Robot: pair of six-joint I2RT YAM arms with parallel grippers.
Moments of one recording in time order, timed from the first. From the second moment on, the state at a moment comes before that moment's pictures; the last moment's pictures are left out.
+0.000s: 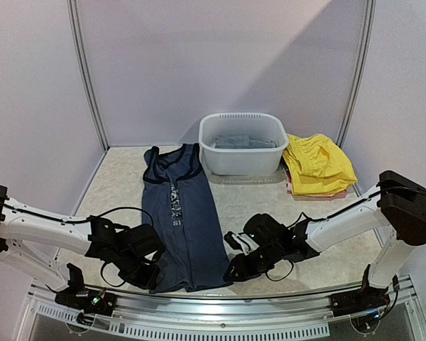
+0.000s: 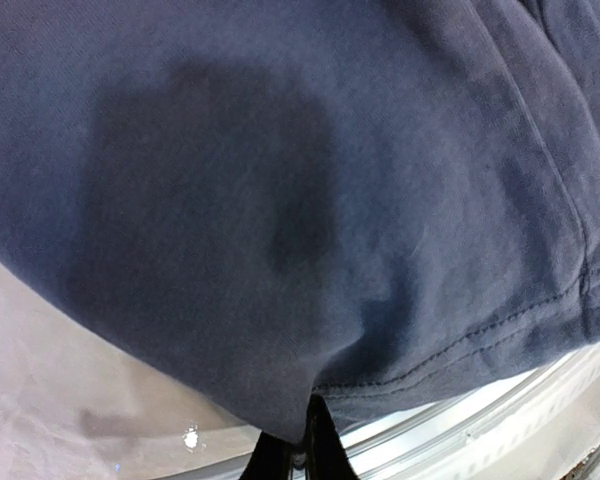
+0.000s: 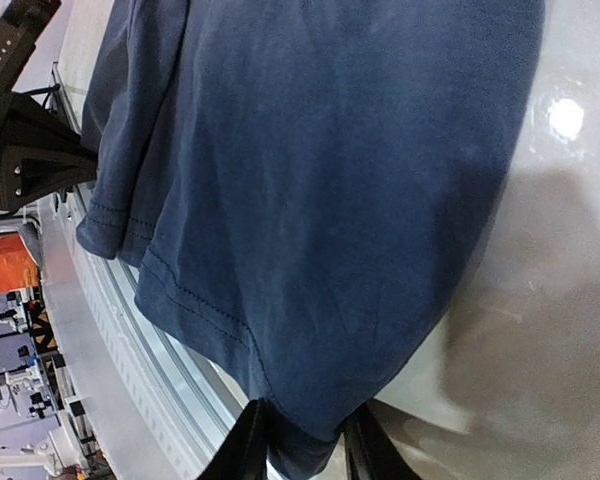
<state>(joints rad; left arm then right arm) -1.13 1.28 0.56 -0.63 0.12 -0.81 1.13 1.73 0.76 0.08 -0.40 0.81</state>
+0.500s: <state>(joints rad) -1.13 1.20 0.55 -0.72 0.07 -0.81 1.13 1.74 0.80 -0.03 -0.37 0.80</state>
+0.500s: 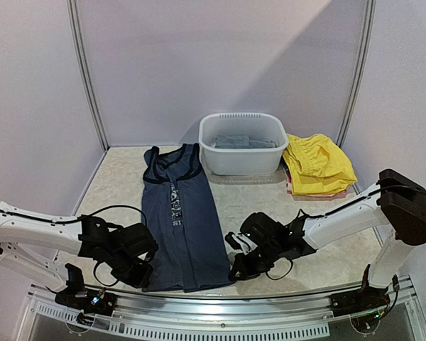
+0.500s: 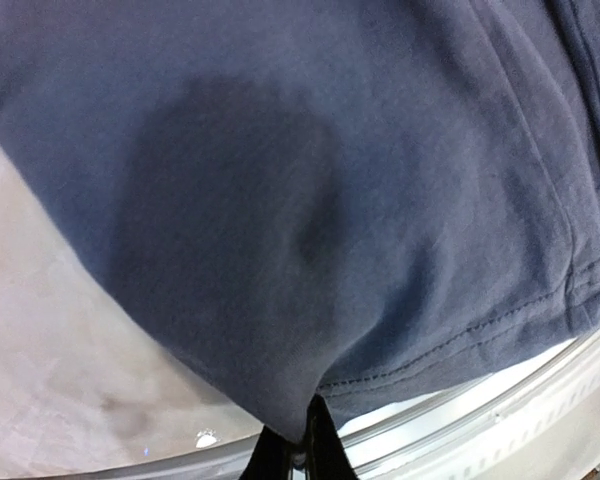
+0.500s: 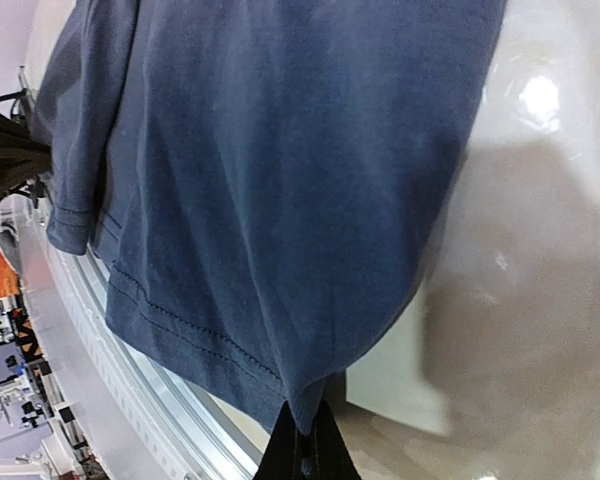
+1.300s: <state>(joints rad) -1.05 1.05 0.69 -0.87 -0.20 -0.79 1.07 1.74 1.14 -0.34 -0.21 0.64</state>
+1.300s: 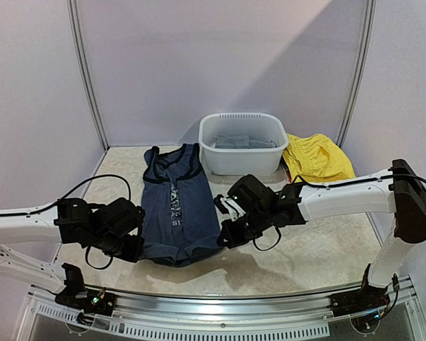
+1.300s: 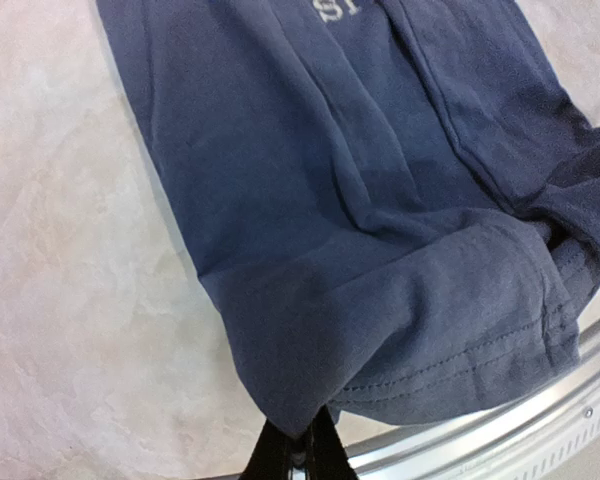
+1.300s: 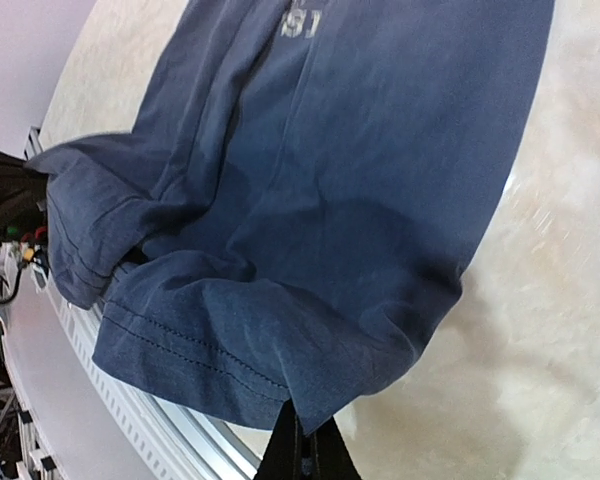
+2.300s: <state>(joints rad) -0.78 1.28 0.95 -0.76 -0.59 -0.64 0.90 1.95 1.60 -0.45 0.00 0.49</state>
